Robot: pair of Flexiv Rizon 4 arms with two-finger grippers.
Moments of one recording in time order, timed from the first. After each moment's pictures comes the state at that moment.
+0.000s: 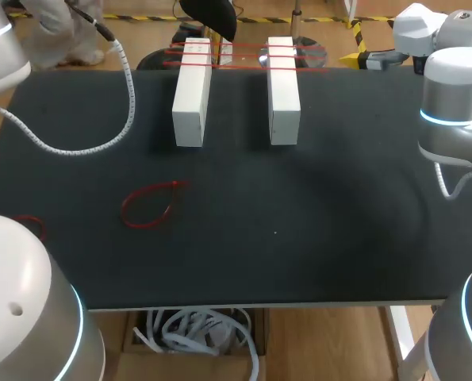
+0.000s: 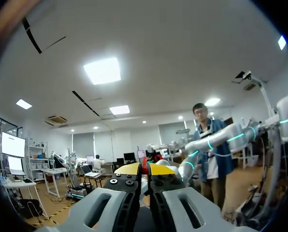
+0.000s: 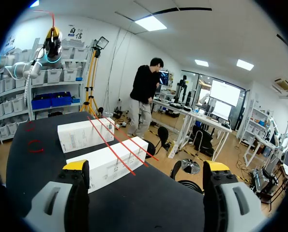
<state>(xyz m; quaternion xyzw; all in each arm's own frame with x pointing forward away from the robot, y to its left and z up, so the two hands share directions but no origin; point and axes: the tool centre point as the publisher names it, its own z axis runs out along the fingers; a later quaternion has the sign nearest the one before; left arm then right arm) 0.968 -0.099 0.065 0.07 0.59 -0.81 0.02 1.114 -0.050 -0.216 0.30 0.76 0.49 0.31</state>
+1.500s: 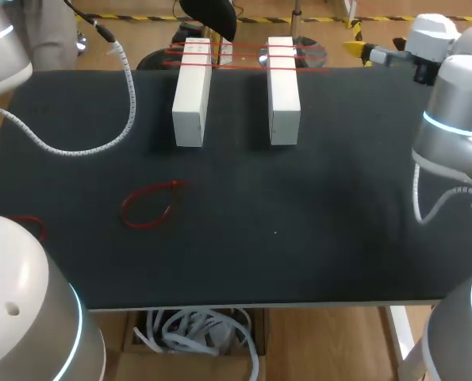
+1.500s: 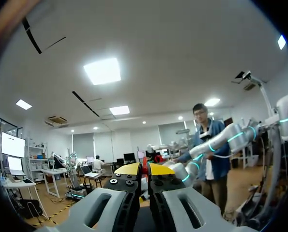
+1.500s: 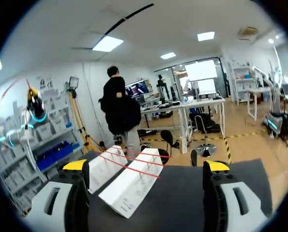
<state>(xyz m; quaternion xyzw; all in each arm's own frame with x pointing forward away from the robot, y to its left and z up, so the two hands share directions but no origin) 0.969 -0.099 0.064 0.07 0.58 -0.81 0.02 1.072 -0.051 -0.193 0.48 0.61 0.60 0.20</state>
